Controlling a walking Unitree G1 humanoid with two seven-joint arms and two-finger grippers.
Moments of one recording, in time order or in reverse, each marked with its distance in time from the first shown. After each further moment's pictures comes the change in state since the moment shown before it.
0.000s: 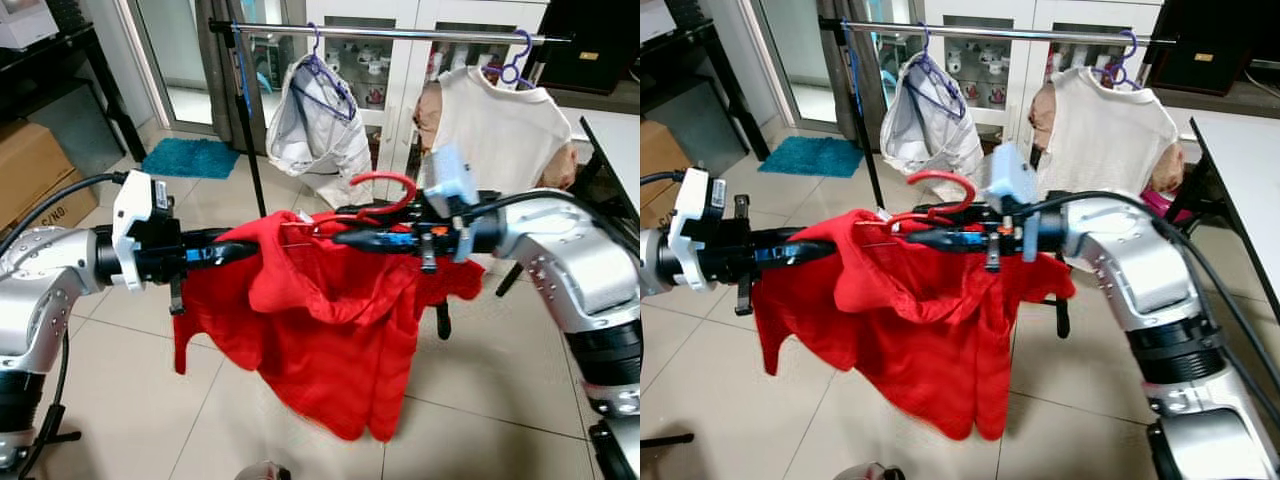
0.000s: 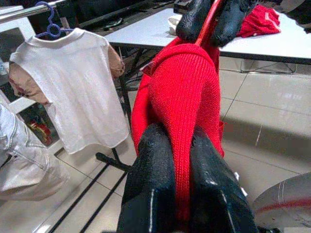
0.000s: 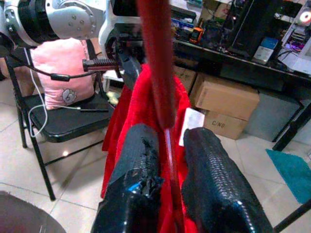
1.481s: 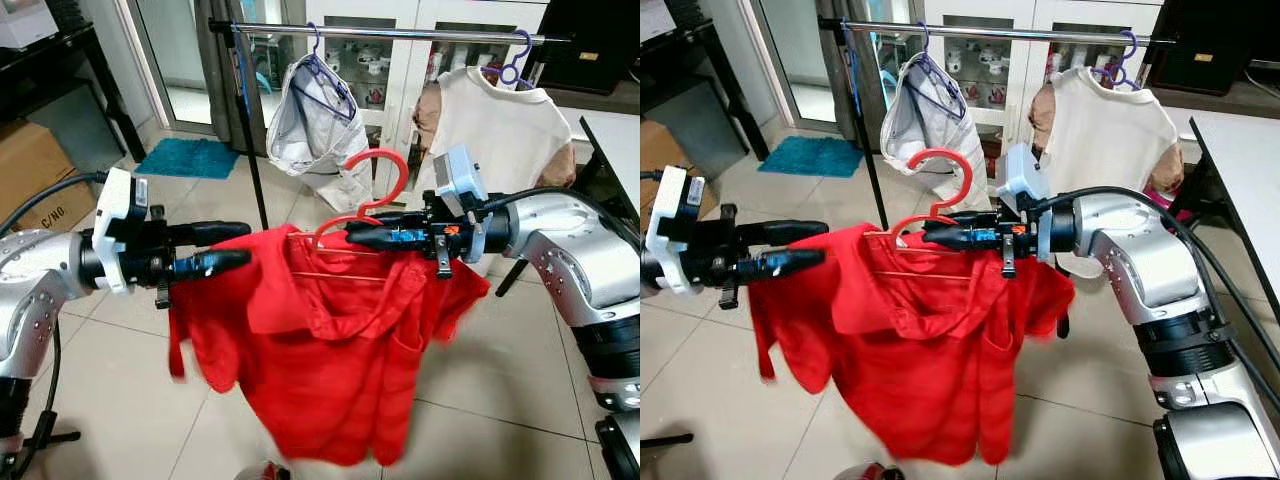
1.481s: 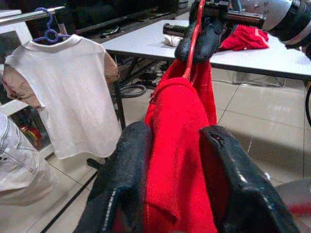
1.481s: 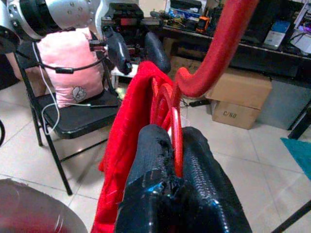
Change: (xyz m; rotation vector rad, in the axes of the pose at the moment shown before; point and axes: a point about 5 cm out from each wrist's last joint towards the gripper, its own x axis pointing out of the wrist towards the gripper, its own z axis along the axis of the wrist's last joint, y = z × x) left arm -0.011 -0.004 0.002 -0.043 -0.038 -0.017; right arm -0.009 -0.004 -0.011 0.072 0.028 0.021
